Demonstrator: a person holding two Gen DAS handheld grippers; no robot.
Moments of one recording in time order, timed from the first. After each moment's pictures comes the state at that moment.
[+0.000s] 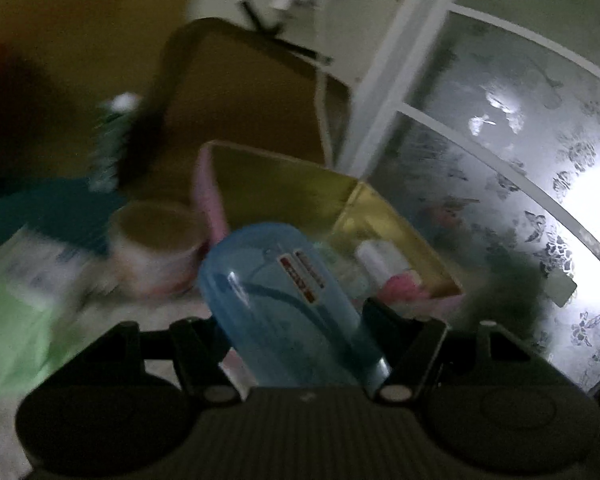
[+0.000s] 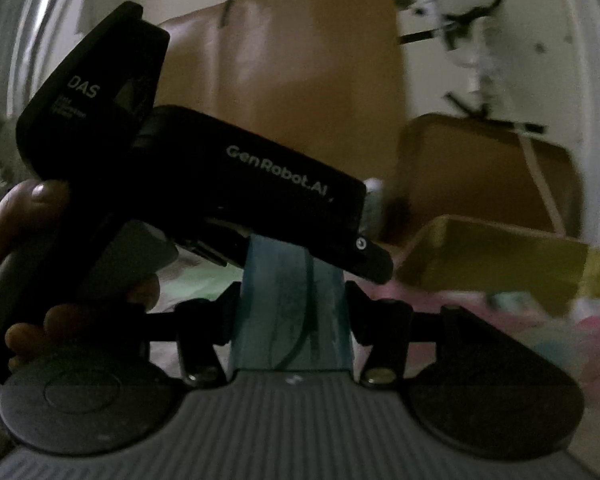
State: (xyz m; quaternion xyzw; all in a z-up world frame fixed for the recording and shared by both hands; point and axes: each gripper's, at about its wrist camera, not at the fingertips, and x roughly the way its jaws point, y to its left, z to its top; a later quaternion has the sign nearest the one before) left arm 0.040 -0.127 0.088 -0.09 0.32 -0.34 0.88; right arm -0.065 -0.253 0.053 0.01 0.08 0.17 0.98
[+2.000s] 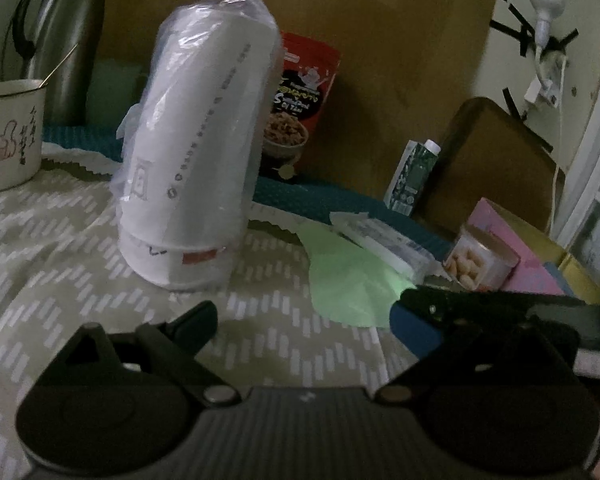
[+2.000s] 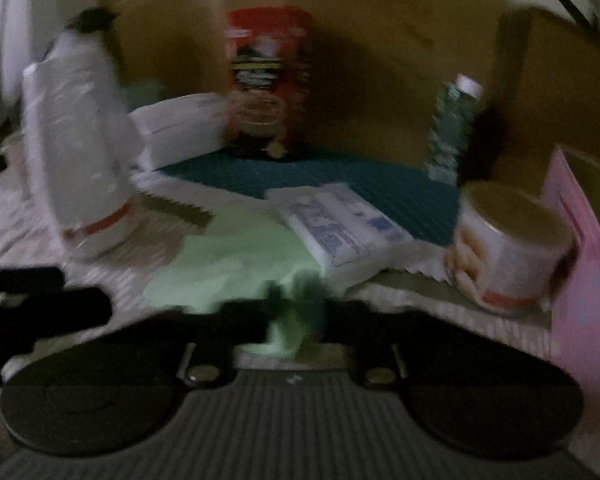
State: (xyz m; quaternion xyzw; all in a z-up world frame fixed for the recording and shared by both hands) left arm -0.010 0.099 0.013 -0.15 0.27 -0.05 0.95; right arm 0.075 -0.139 0.031 -0.03 0.25 0.20 0.95
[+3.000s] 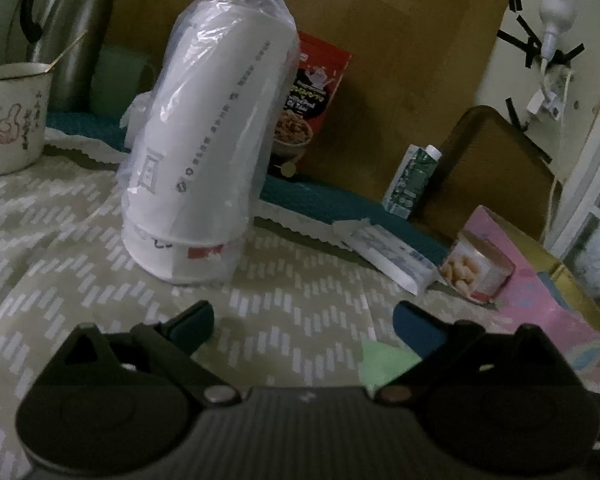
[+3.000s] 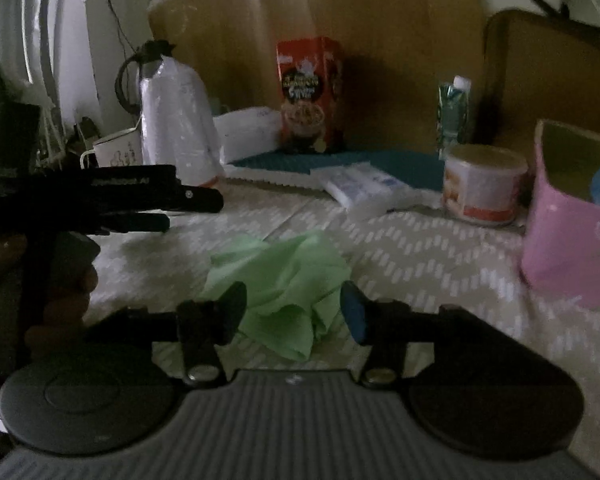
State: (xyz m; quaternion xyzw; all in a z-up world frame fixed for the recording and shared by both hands) left arm -0.011 0.109 0.012 -0.18 0.28 -0.06 0.94; right arm -0.023 -0.179 0.030 0.02 0.23 0.27 0.94
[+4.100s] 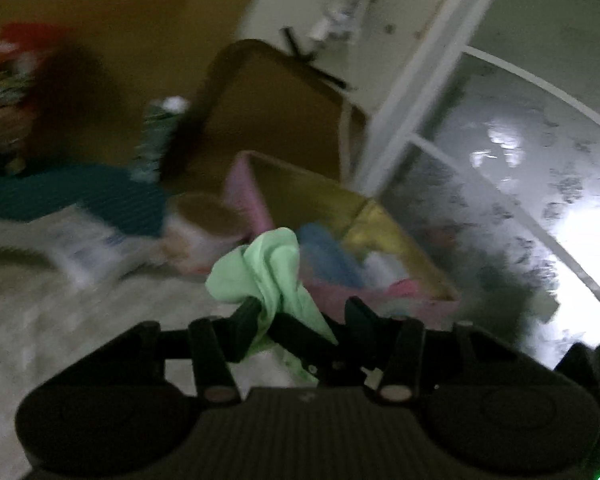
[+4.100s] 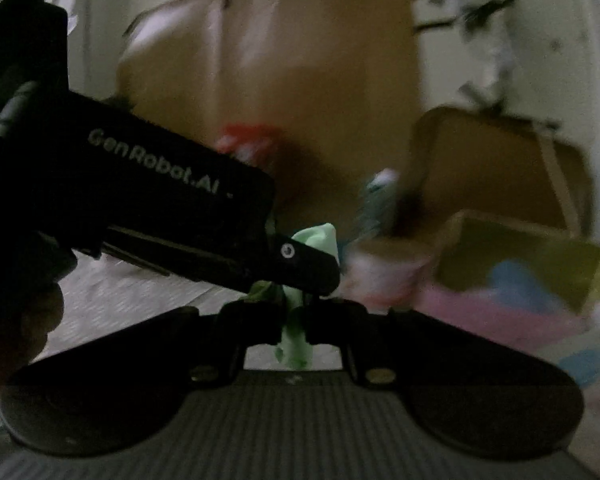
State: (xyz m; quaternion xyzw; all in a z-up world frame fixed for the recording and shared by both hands) left arm 0.010 -0.057 0.082 -0.14 0.31 -0.33 0.88; right arm -0.055 -0.237 0.052 -0.02 0.09 0.16 0.98
